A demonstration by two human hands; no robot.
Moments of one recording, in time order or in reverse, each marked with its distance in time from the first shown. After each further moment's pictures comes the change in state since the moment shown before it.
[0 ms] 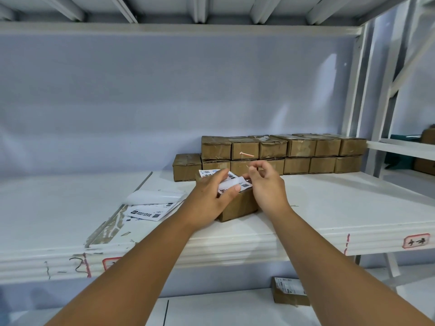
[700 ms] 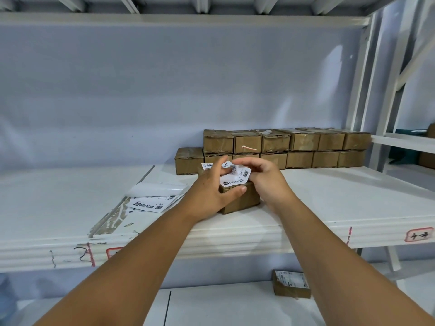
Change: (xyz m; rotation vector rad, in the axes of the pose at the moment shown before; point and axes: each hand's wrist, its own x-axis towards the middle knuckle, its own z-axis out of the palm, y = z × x) left_hand -0.003 0.006 -0.003 -0.060 0.007 0.024; right_hand 0.000 -0.004 -0.003 0.248 -0.277 -0.045
